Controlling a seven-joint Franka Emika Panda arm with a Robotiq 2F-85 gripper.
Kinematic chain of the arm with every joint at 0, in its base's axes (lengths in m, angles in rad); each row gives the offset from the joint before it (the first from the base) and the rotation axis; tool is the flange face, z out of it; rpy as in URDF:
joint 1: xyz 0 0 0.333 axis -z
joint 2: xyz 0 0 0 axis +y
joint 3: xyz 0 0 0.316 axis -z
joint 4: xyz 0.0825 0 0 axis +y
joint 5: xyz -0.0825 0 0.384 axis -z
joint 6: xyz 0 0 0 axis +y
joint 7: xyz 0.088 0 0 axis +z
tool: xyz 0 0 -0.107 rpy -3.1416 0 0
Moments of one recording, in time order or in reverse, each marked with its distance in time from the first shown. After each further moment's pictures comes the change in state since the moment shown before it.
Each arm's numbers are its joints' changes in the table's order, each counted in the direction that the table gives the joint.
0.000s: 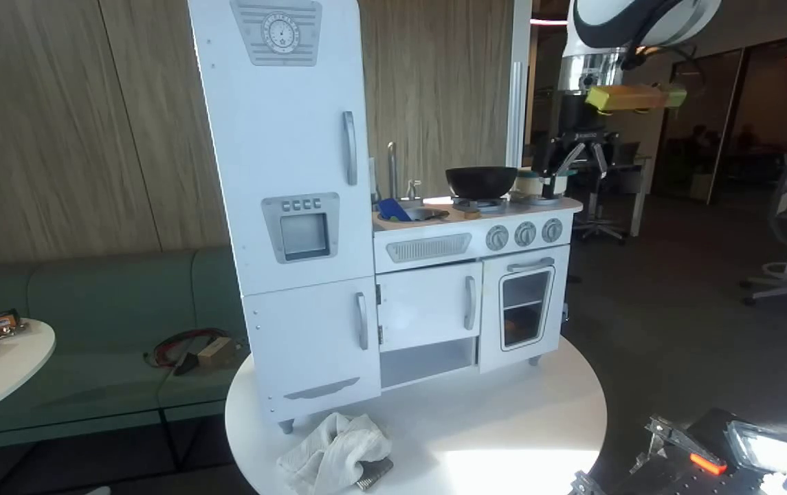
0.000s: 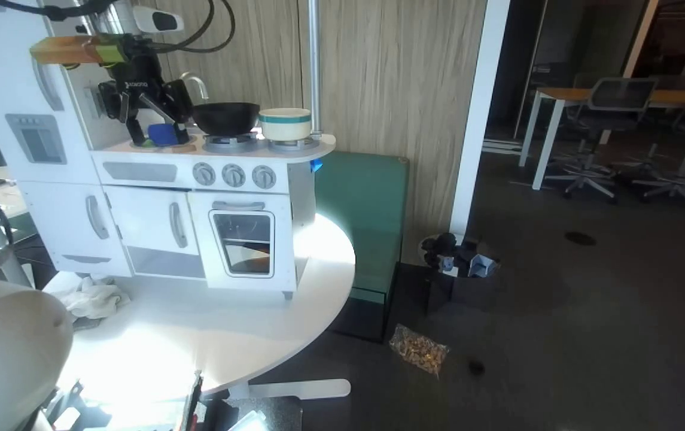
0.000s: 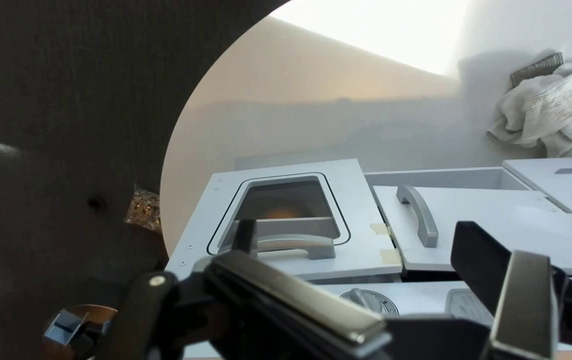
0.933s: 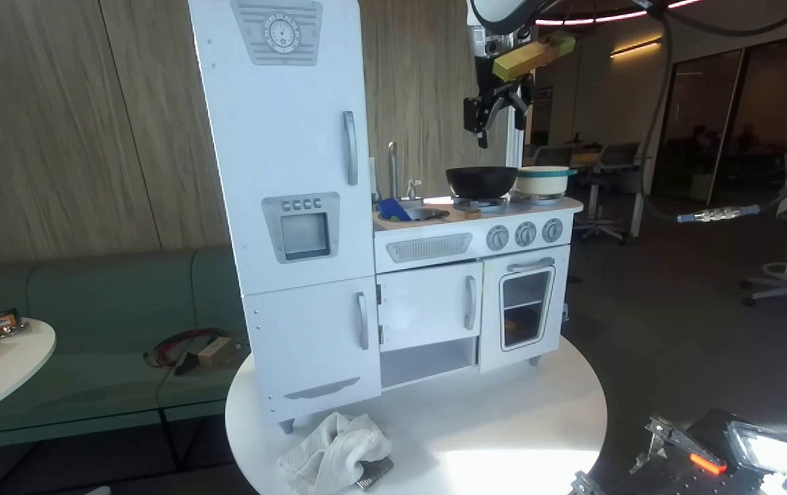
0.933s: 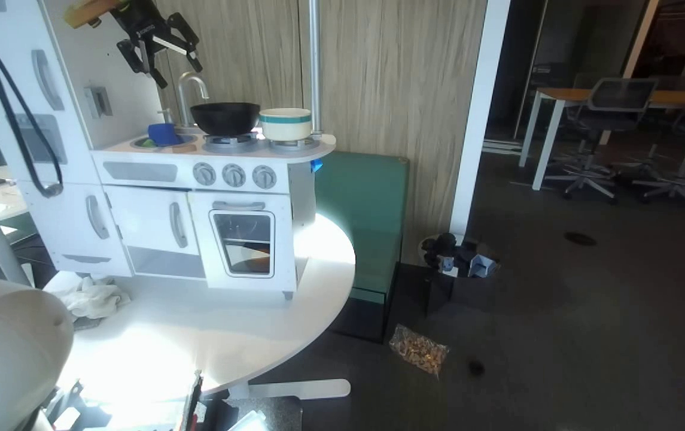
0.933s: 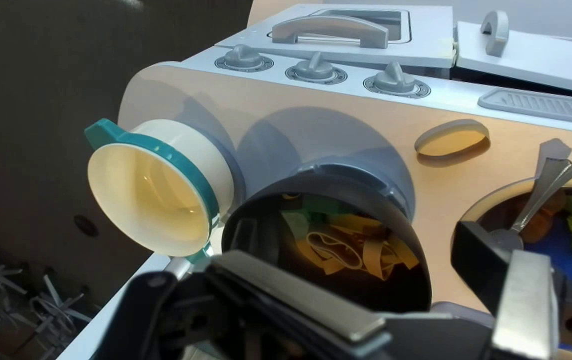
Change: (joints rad) arm 0.001 0.425 -0.166 -0.558 0.354 0.066 -0.093
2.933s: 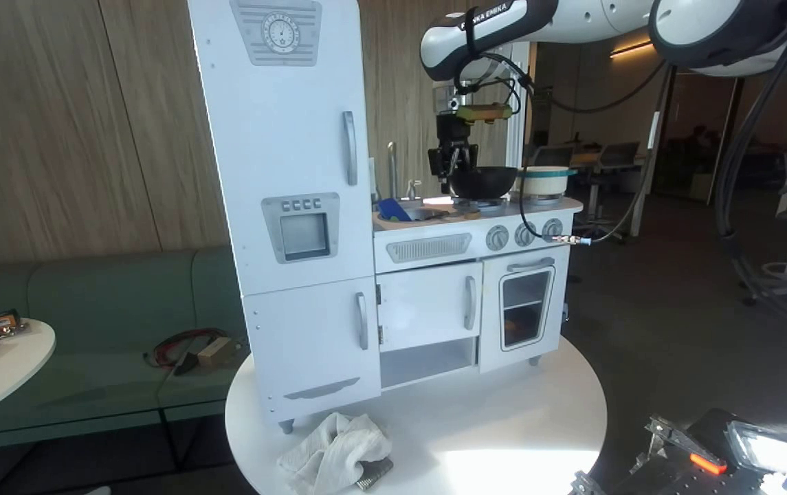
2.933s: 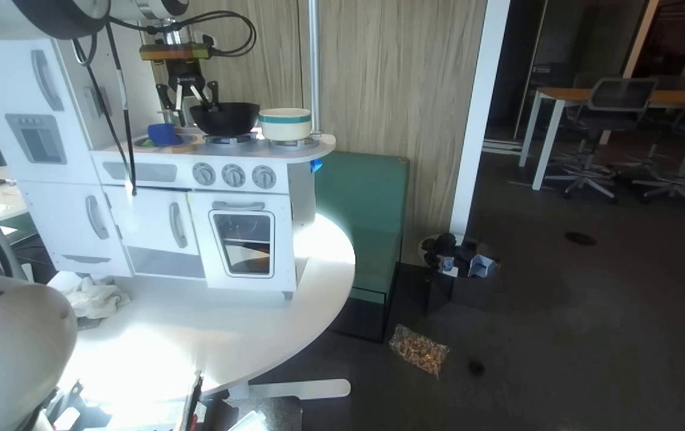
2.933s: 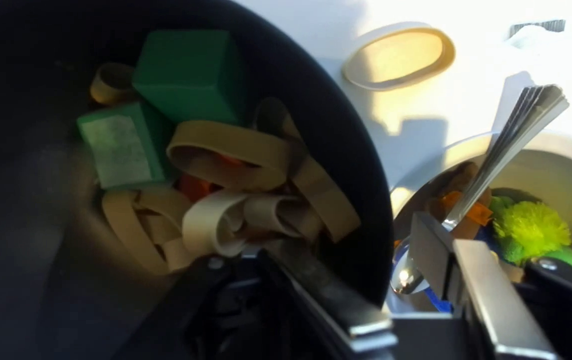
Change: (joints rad) arm -0.054 0.558 0.126 -0.555 -0.334 0.192 0.405
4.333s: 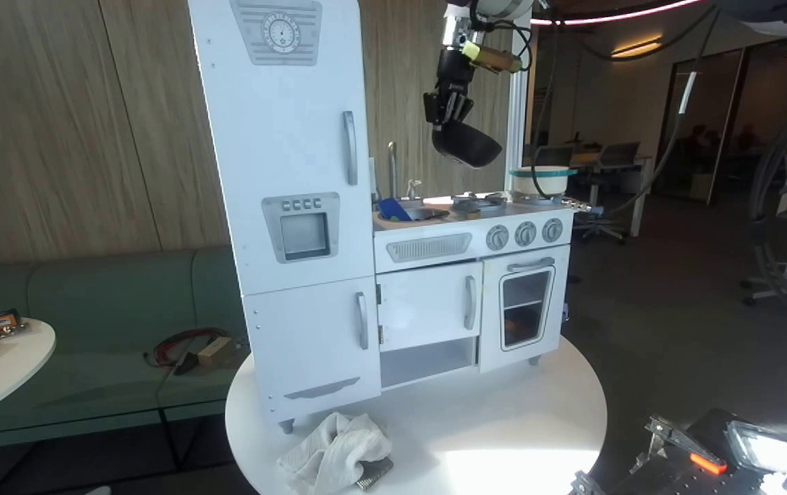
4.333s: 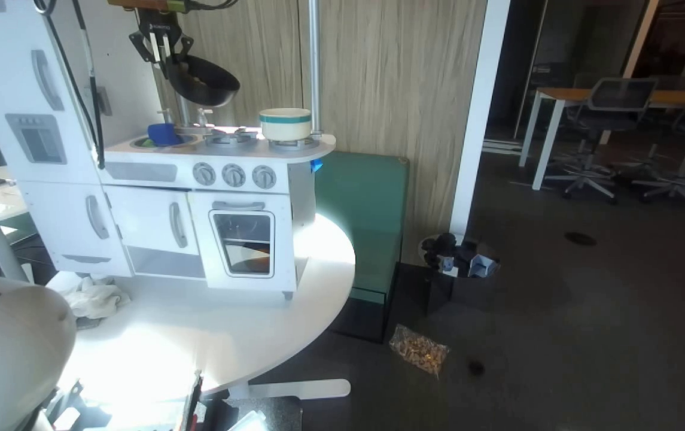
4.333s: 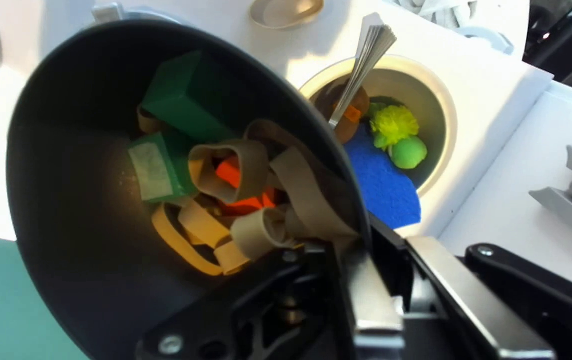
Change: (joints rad) arm 0.019 -0.173 -0.023 0.016 -0.150 -0.063 0.003
